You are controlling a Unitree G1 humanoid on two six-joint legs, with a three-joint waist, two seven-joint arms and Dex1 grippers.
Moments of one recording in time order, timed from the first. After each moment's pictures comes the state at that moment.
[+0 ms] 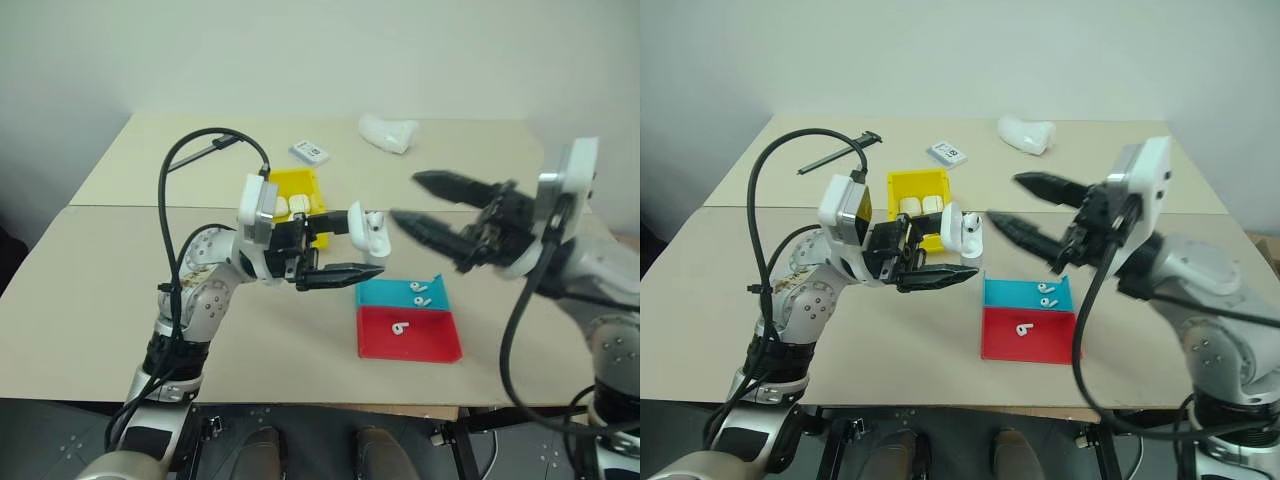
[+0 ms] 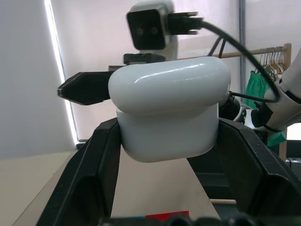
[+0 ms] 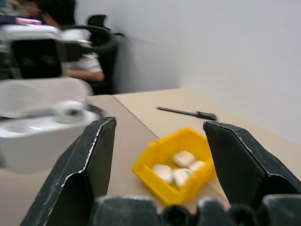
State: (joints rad) left arm -0.61 0.34 -0.07 -0.18 -0.71 0.33 -1.20; right arm -0.46 -0.77 -0.28 -0.50 0.86 0.64 0.63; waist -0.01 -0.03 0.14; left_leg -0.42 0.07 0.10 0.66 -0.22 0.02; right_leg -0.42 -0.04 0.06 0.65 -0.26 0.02
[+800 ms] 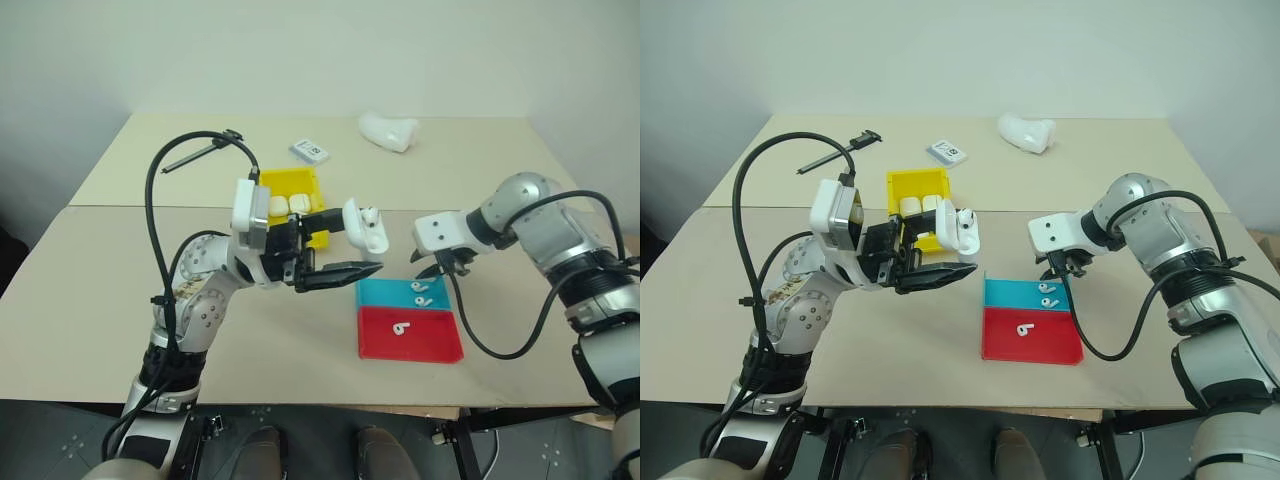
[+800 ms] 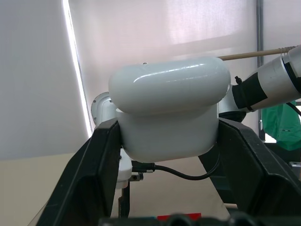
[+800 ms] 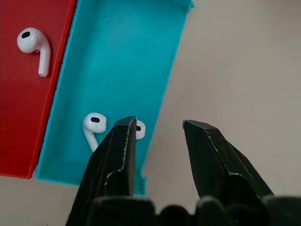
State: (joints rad) left arm -0.56 0.33 -0.06 -0.23 -0.69 0.30 -1.13; right arm -1.04 -0.82 0.54 0.55 -0.13 -0.15 1.50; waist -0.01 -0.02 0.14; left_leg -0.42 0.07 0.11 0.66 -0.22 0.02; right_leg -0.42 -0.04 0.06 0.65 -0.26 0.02
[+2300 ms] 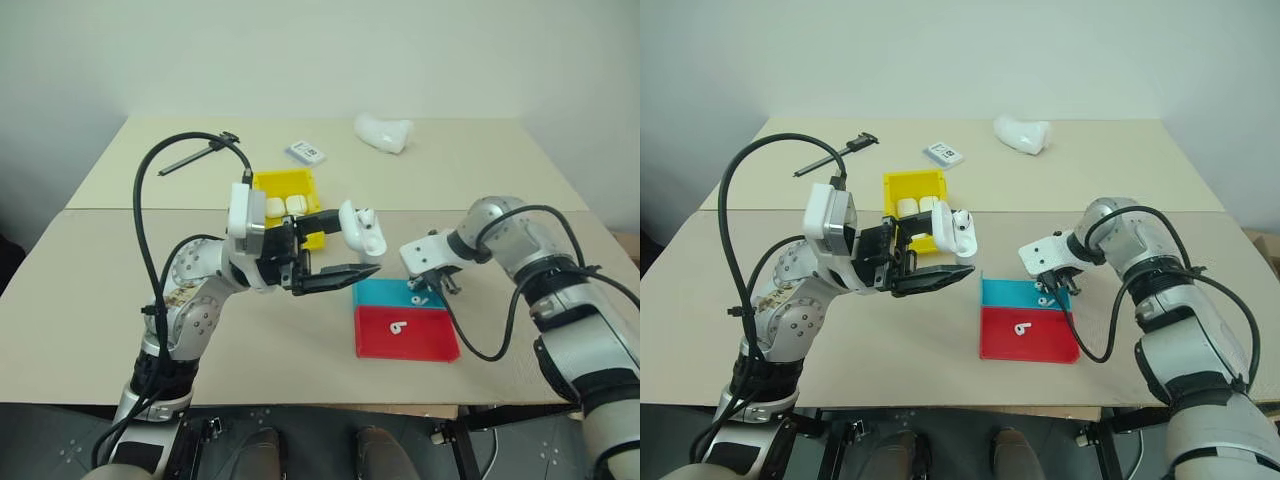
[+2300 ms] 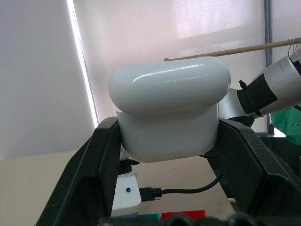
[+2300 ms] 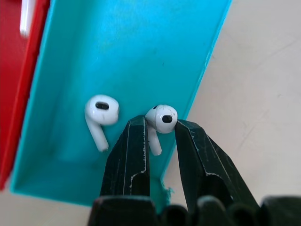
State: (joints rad) left arm -0.53 0.36 -0.06 -0.29 -0.69 0.30 -1.09; right arm -0.99 -0.68 0.44 0.73 -0.29 -0.24 1.46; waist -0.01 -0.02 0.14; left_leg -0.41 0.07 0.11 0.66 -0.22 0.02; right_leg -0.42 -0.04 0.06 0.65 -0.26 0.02
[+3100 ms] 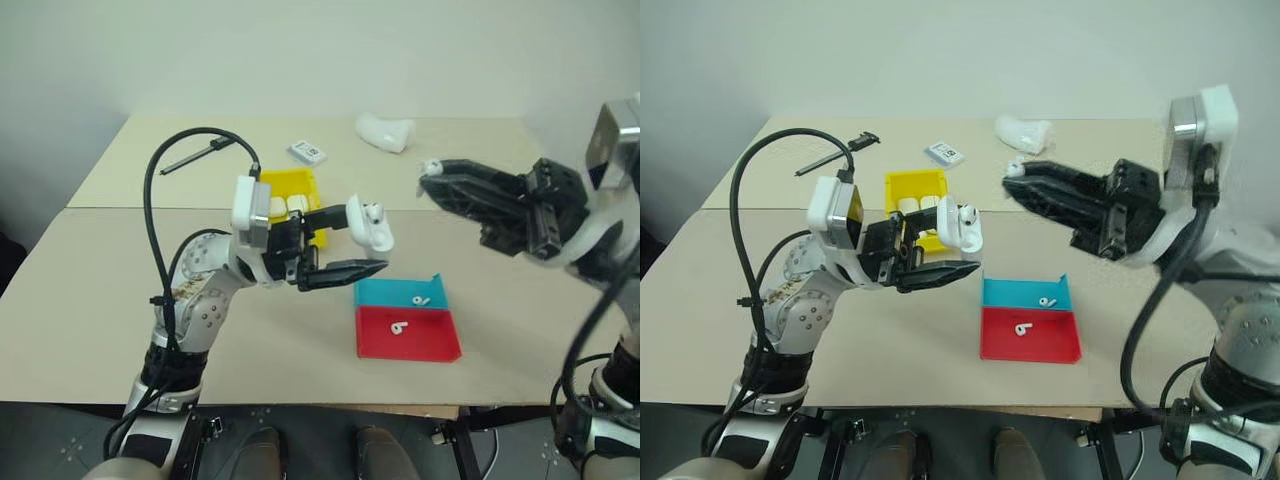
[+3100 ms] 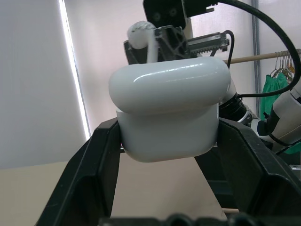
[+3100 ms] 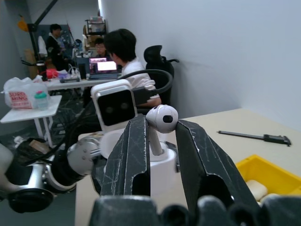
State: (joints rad) left arm -0.58 0.31 -0.07 -0.23 -0.71 0.31 -1.12; right arm -0.54 -0.65 -0.42 -0.61 1.26 0.95 0.63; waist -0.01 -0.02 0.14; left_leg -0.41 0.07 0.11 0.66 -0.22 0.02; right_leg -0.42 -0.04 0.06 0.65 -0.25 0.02
